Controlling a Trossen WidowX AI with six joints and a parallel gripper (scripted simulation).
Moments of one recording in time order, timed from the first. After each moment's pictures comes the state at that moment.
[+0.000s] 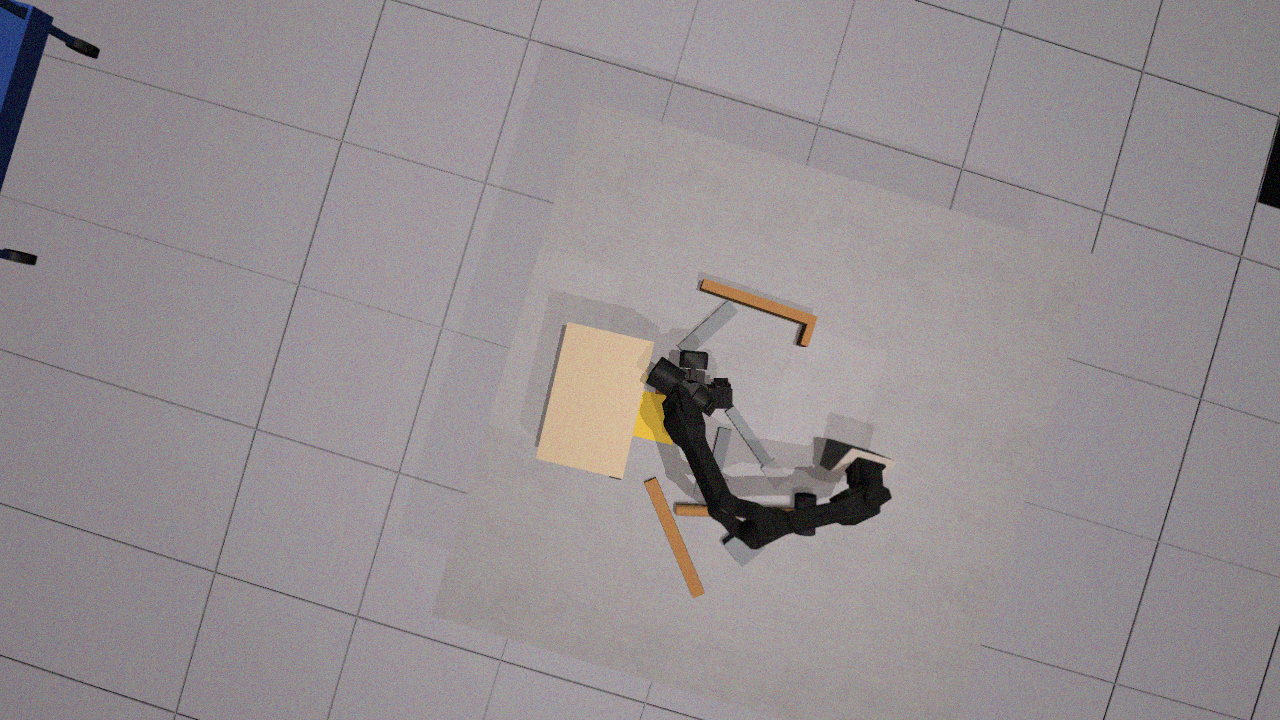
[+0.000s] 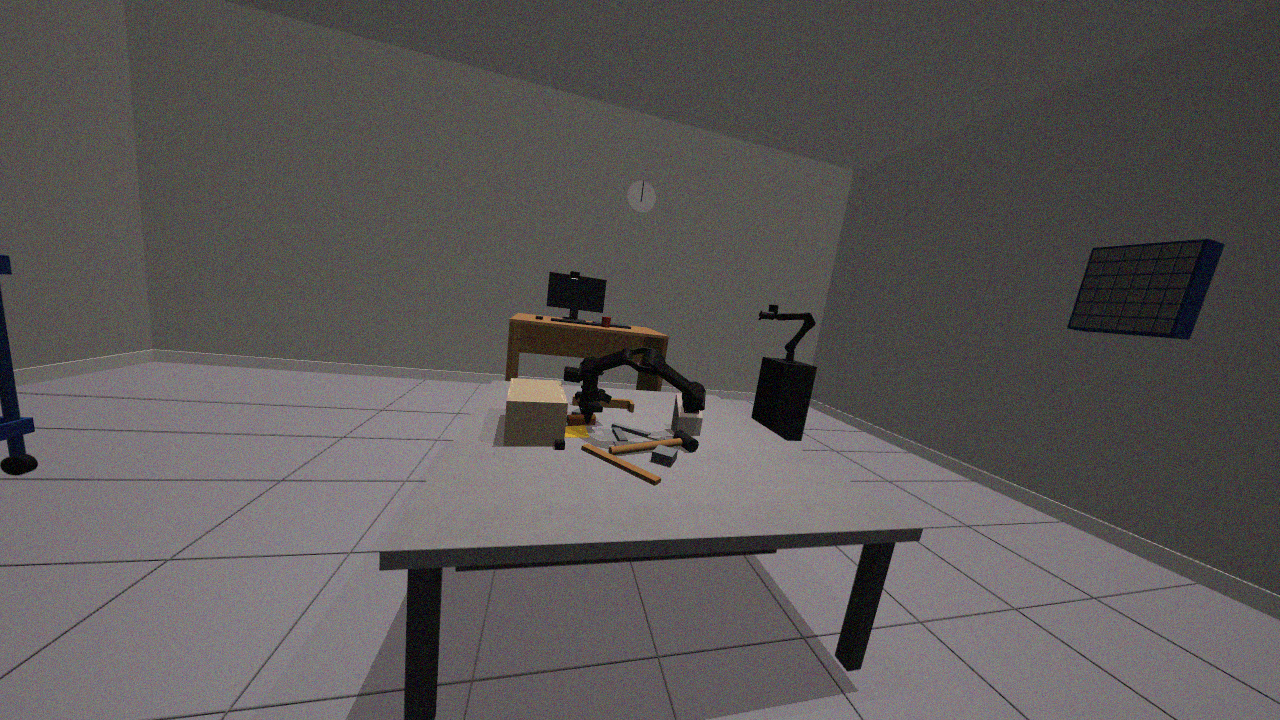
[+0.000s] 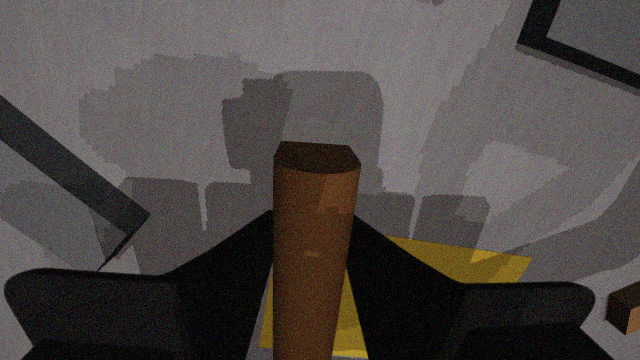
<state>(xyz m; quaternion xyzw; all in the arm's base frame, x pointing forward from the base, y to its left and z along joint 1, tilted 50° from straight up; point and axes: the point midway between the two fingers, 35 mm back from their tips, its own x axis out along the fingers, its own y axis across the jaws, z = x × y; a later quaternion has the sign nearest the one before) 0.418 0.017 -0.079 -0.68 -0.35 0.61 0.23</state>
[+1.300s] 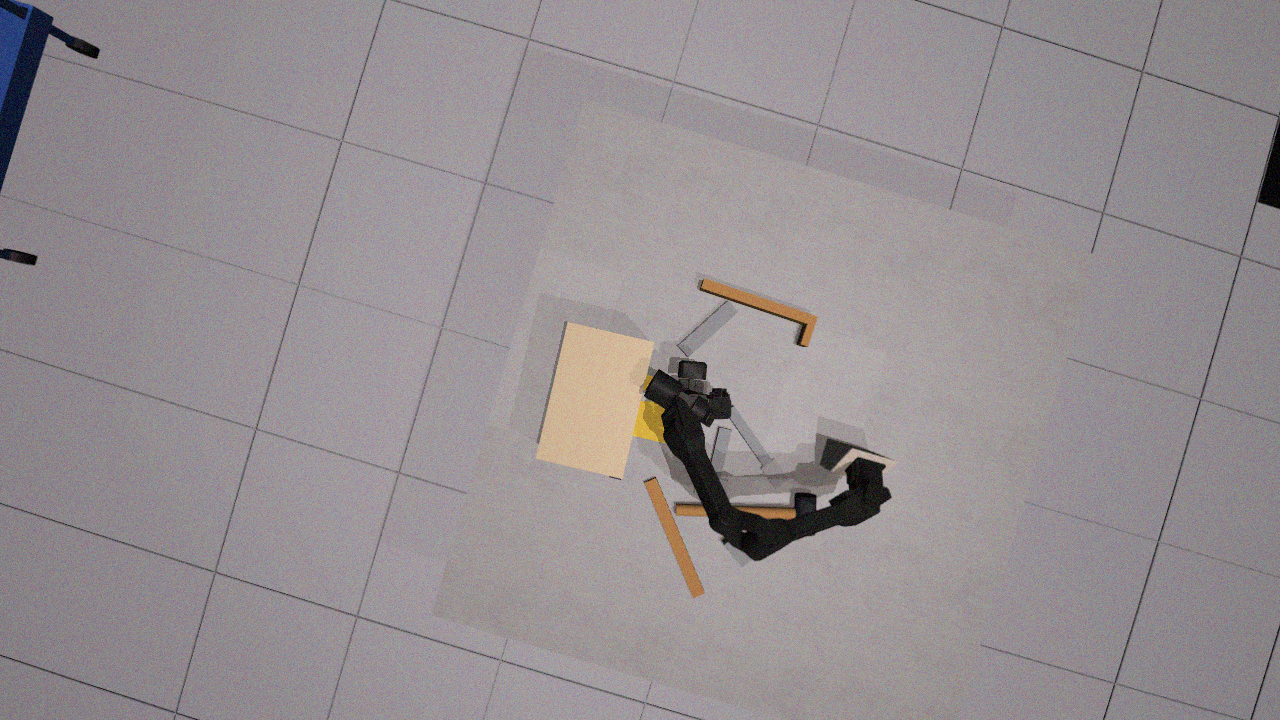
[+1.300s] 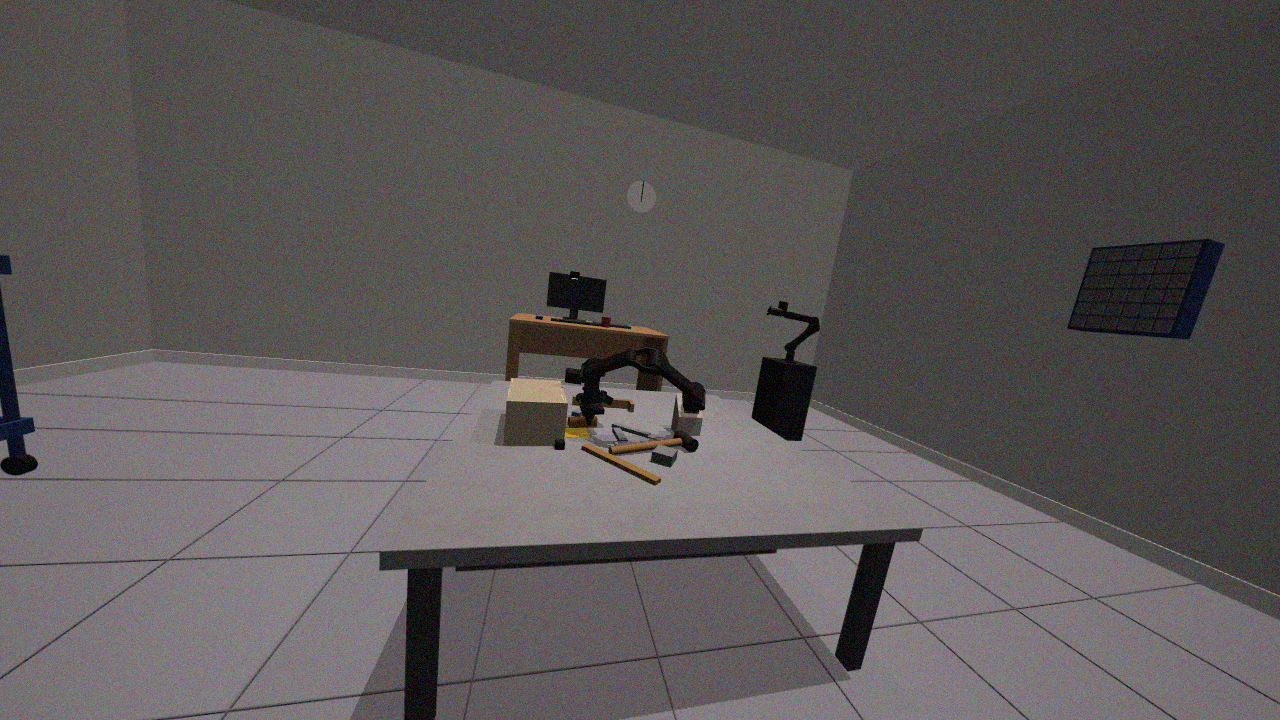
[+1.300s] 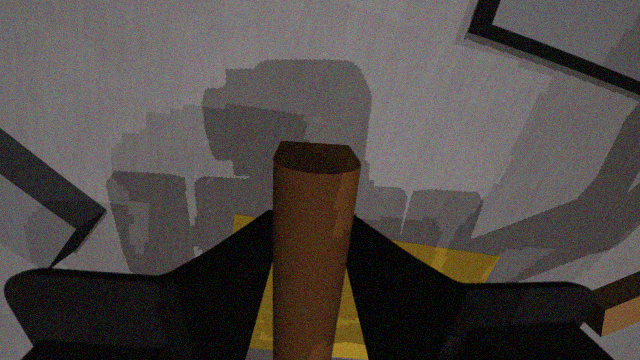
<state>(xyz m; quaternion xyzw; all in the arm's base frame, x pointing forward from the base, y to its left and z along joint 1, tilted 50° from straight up) 0.414 0.032 -0.062 -0.68 -0.35 0.61 0.23</state>
